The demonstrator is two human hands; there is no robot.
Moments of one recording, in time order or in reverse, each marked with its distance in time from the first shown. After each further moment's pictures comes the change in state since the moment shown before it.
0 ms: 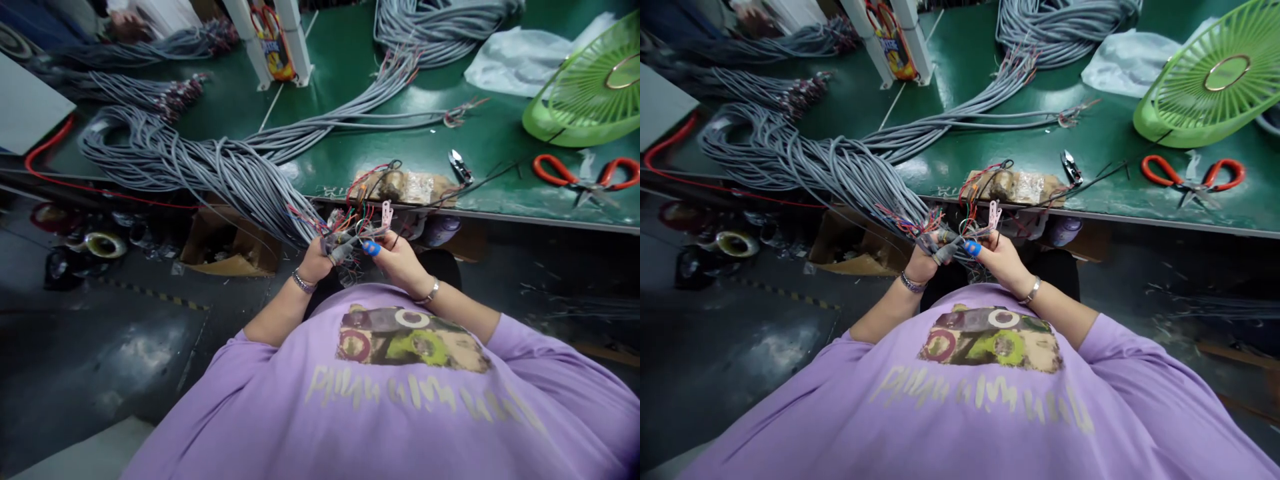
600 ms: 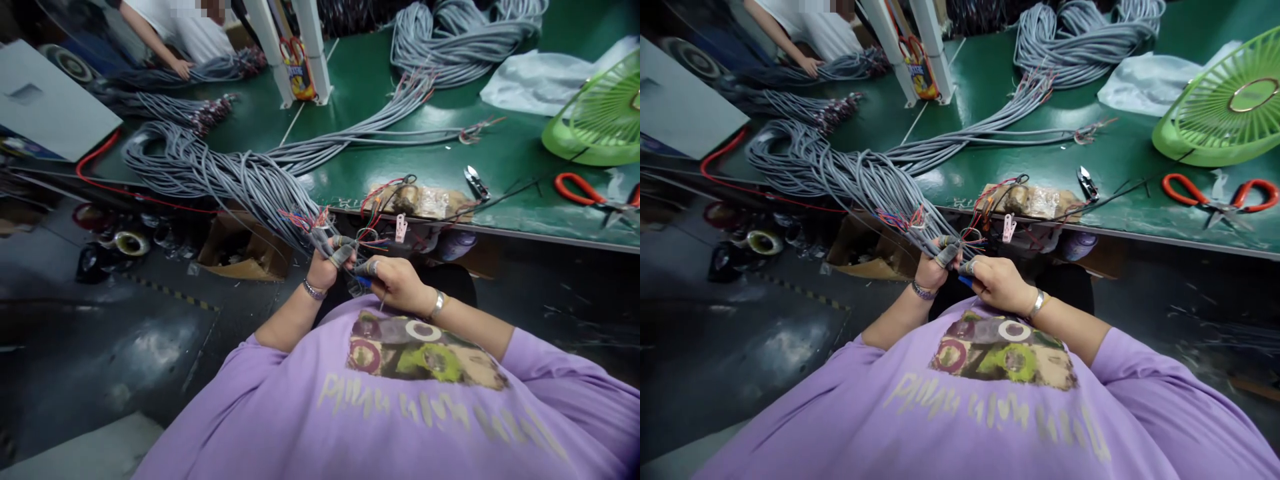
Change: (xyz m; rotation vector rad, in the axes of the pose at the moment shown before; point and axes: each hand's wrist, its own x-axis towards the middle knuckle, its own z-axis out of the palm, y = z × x) left_hand -0.003 -0.001 0.001 -0.213 0.217 0.024; right_hand 0.000 -0.003 -0.002 -1.062 -0.343 -0.947
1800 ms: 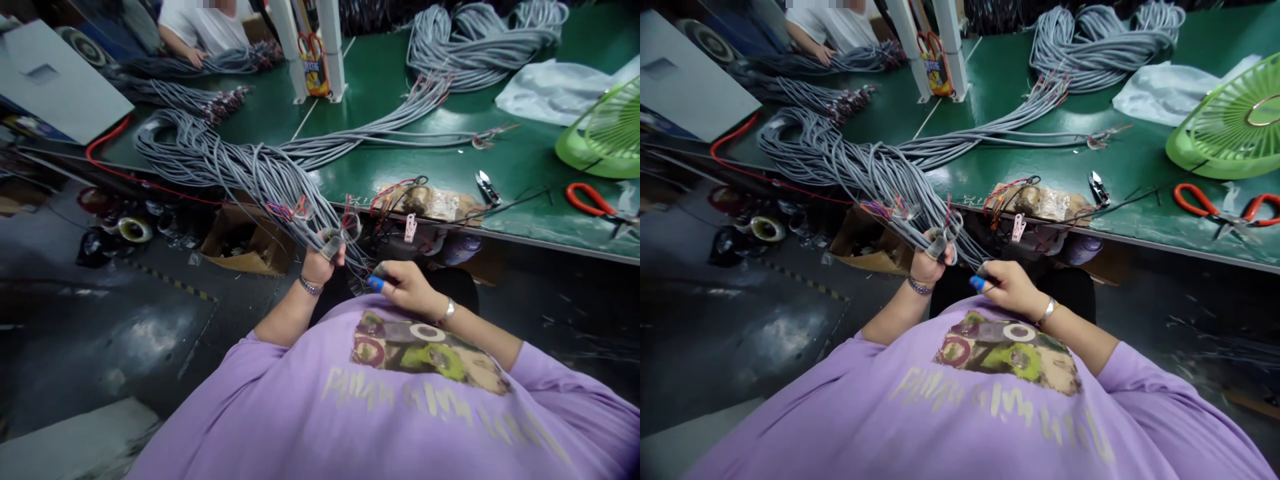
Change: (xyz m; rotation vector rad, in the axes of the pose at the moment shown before) left_hand 0.000 0.010 -0.012 -0.157 0.135 0.011; right_hand -0.006 -0.013 -0.009 0.334 -0.114 0.287
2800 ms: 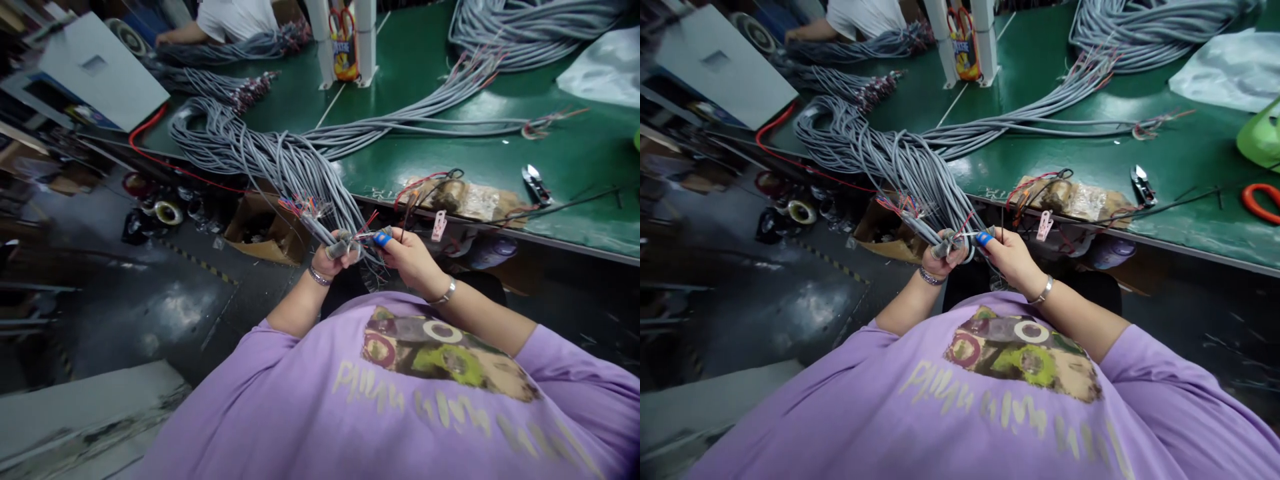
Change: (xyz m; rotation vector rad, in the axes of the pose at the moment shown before) left_hand -0.004 0.000 -0.025 -0.107 -0.108 -0.153; right_hand 0.064 0.004 0.023 0.762 0.217 0.579
